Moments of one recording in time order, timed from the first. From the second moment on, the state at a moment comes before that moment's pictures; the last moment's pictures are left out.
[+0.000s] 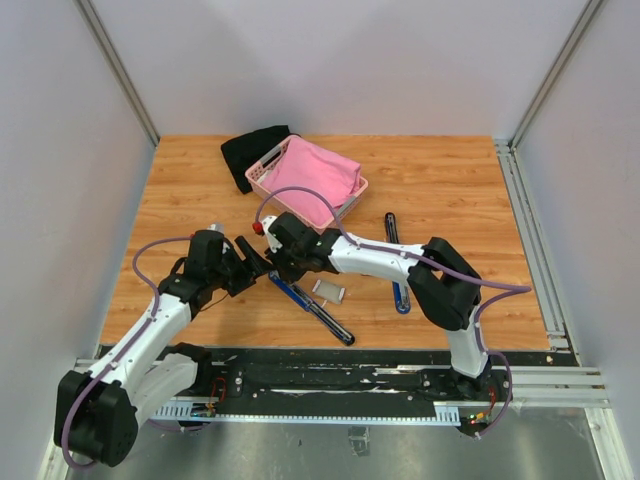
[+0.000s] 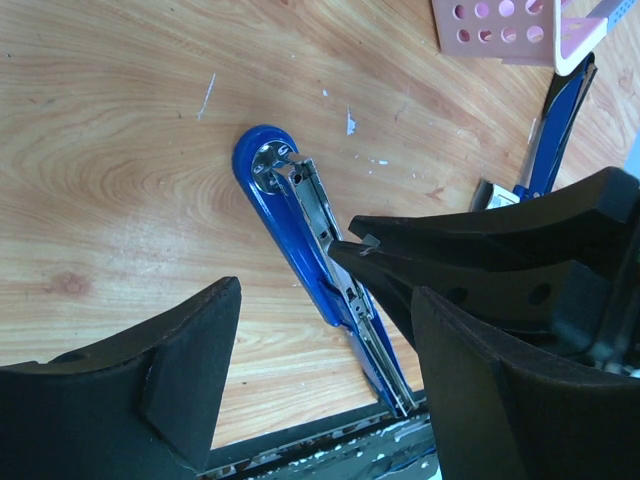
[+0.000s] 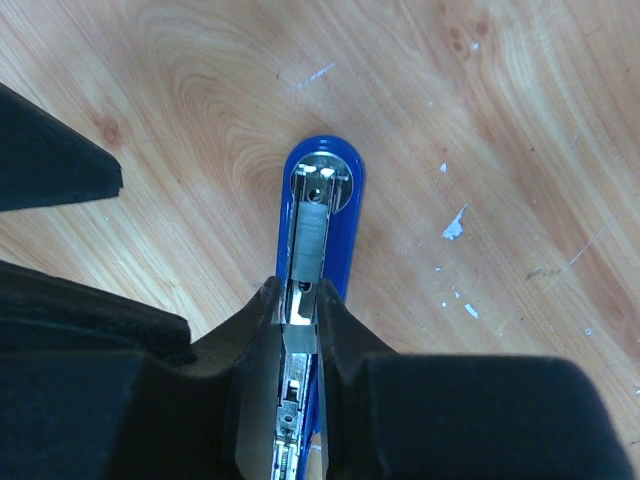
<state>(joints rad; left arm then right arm) -0.28 0.91 0.51 -0.35 0.18 -0.90 1.02 2.00 1.47 -0.36 -0.07 0.13</state>
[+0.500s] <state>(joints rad) -0.28 0.92 0.51 -0.35 0.18 -0.89 1.02 2.02 1.51 -0.38 -0.07 0.12</state>
